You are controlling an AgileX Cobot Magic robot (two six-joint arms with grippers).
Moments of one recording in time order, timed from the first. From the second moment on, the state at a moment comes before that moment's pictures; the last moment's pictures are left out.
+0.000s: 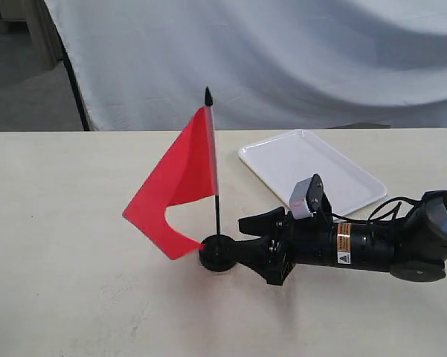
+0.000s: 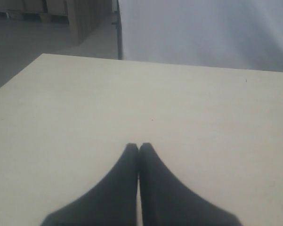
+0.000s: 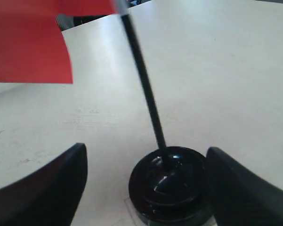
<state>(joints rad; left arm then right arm) 0.08 0.00 0.00 -0.01 0.33 -0.04 0.18 2.24 -0.89 -1.18 -1.21 0.54</state>
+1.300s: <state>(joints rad) 0.08 0.00 0.00 -0.01 0.33 -0.04 0.40 2.14 -0.97 -0.83 -1.09 0.48</state>
